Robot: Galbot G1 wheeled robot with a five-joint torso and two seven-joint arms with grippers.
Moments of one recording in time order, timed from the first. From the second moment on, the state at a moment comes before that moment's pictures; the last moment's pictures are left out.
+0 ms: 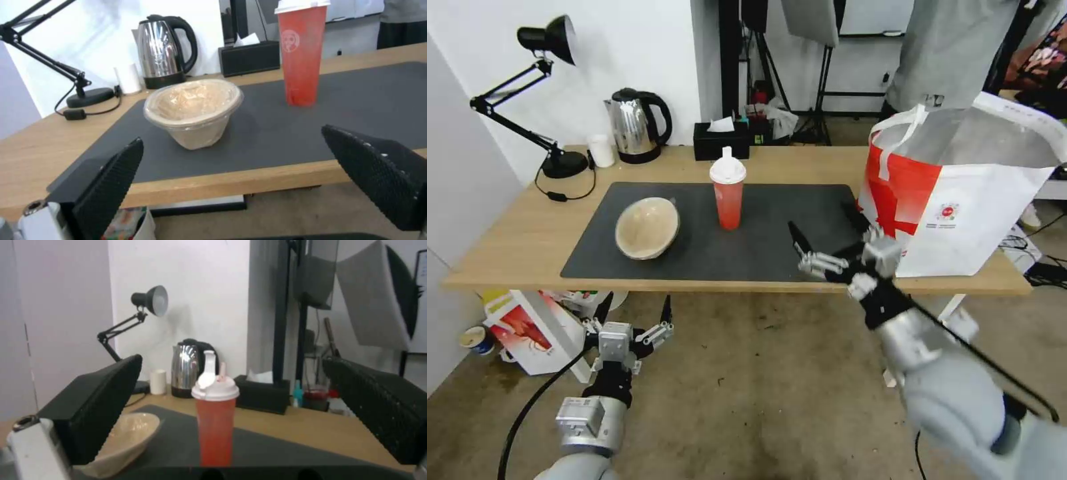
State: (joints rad) left arm 1.80 -1.50 -0.55 -2.30 0.00 0.00 0.00; right arm -1.10 0.71 0.08 2.29 0.65 0.12 0.28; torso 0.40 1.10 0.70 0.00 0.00
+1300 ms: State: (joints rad) left arm 1.80 -1.50 -0.55 -2.30 0.00 0.00 0.00; right arm -0.46 0.69 -0.44 2.06 1.11 -0.02 0.30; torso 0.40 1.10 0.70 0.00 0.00
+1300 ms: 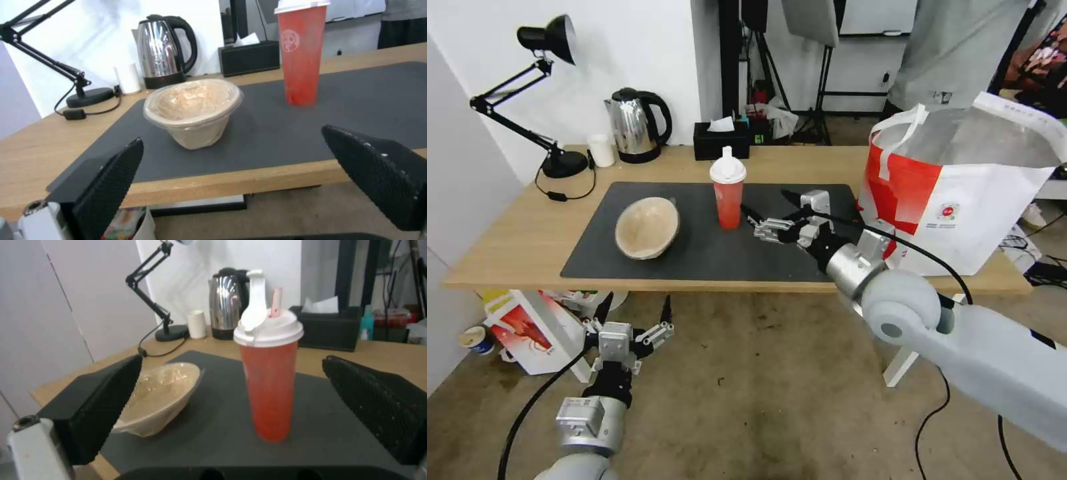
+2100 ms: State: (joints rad) left arm 1.80 -1.50 -0.55 -2.30 0.00 0.00 0.00; right arm -0.34 0.79 -0.54 1.88 1.13 -0.05 0.26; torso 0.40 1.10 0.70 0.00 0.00
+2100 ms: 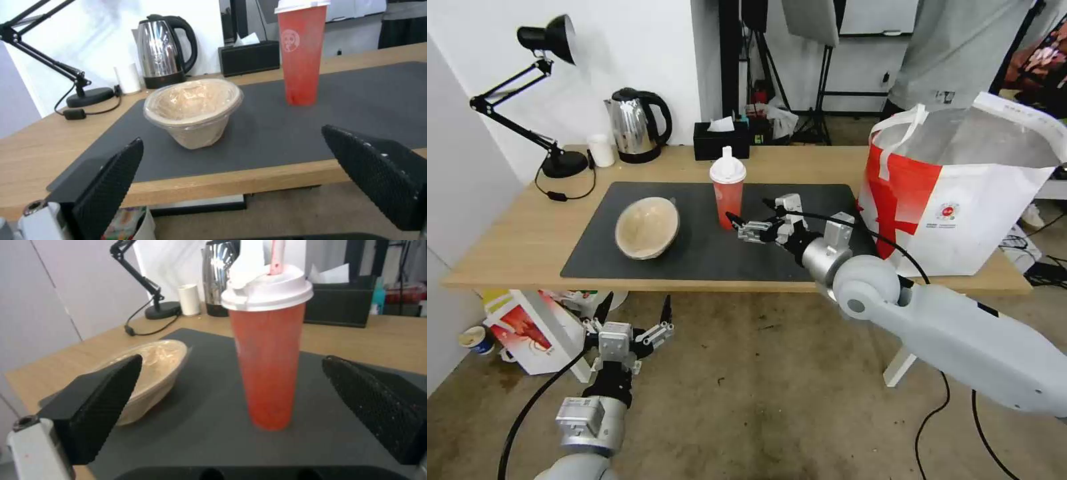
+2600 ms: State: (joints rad) left arm 1.80 -1.50 -0.55 -2.30 0.00 0.00 0.00; right arm -0.28 0.86 -0.56 1.77 1.12 -0.04 0.25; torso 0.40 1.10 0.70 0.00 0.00
